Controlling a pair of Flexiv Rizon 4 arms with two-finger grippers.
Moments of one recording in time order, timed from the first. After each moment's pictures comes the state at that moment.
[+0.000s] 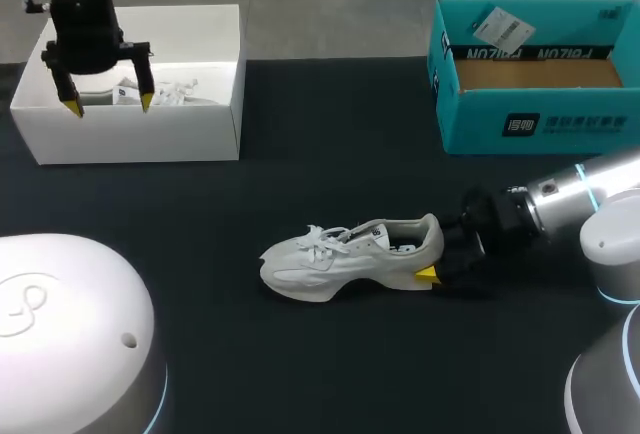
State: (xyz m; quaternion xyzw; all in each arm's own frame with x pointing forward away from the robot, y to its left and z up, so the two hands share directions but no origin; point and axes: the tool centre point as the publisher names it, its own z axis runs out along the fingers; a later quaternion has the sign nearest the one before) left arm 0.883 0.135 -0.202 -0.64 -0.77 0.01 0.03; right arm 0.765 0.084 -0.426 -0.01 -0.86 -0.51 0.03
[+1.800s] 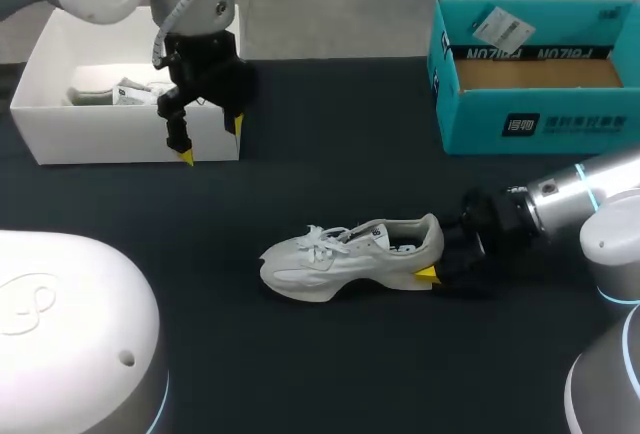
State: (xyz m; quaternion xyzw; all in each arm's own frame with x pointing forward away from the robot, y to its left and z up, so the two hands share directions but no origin) left arm 0.838 0.007 -0.230 -0.30 -0.95 0.00 0.06; right arm 0.765 0.084 -0.426 -0.01 -0.86 -0.51 0.03
